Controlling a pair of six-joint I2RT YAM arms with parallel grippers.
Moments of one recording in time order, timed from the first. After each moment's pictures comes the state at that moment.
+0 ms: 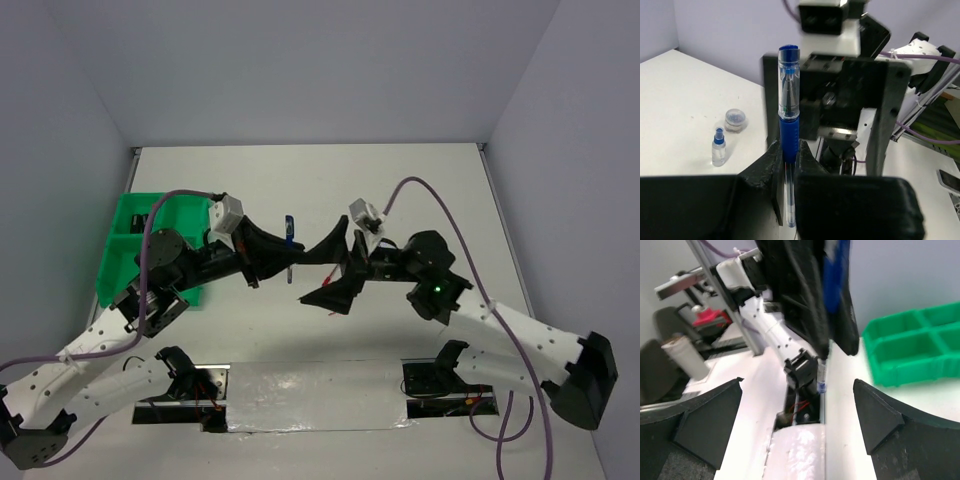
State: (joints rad) left arm -0.76 0.78 0.88 0.07 0.45 -0.37; right arm 0.86 0.99 0.71 0.57 -0.72 0.51
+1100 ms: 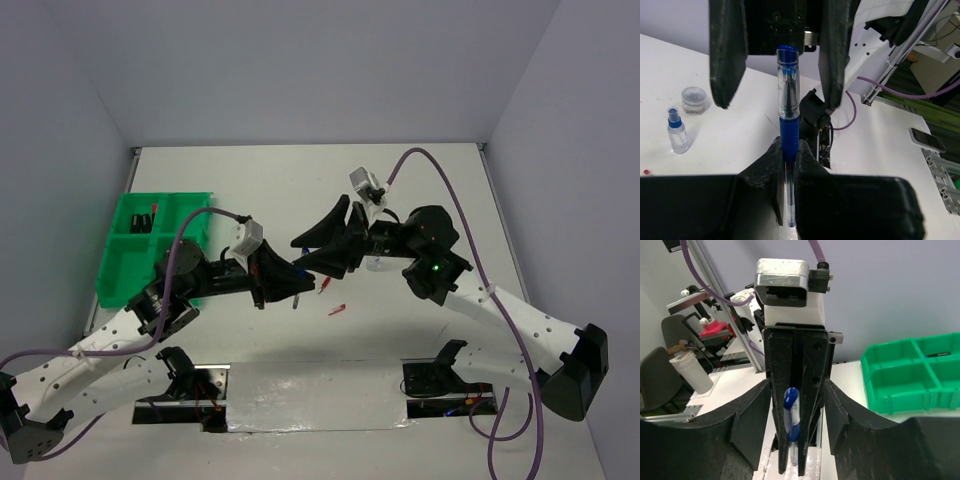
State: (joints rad) left arm -0.83 0.78 0.76 0.13 0.60 -0.36; right arm 0.80 1.06 0.92 0.53 -0.78 0.54
